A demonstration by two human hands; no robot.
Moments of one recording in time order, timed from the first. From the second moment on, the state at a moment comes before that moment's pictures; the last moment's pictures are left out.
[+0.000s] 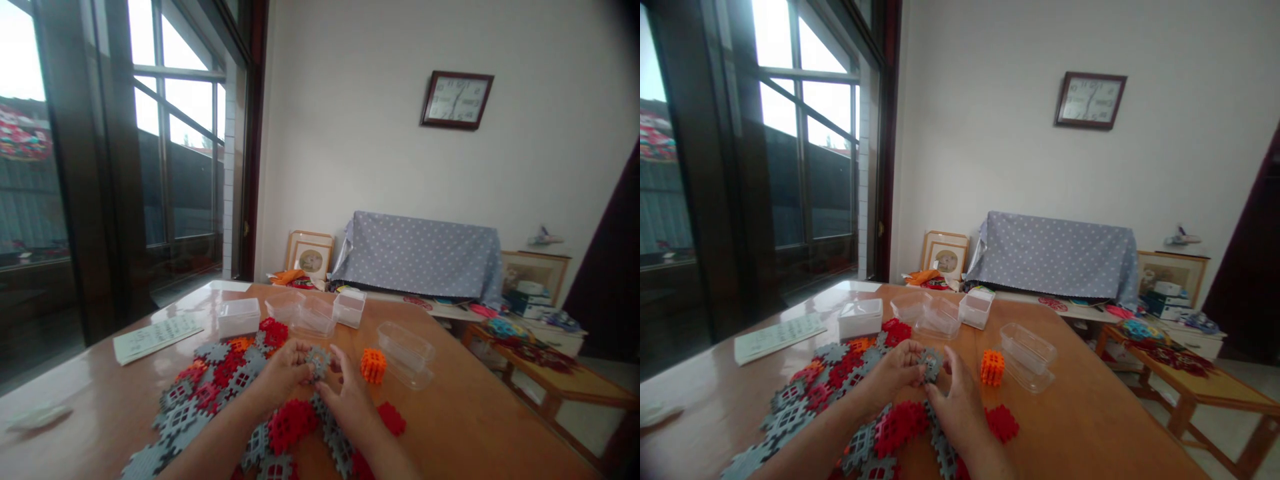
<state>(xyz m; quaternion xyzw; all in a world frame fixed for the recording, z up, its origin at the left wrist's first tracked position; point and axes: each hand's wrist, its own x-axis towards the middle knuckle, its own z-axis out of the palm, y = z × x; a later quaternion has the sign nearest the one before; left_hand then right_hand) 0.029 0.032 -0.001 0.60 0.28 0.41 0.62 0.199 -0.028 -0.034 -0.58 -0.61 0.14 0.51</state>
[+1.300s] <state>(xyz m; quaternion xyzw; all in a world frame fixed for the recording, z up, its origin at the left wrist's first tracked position) 0.017 0.076 -0.001 0.81 0.37 0.27 0.35 0.225 -0.017 -0.040 -0.63 -0.57 0.13 0.52</state>
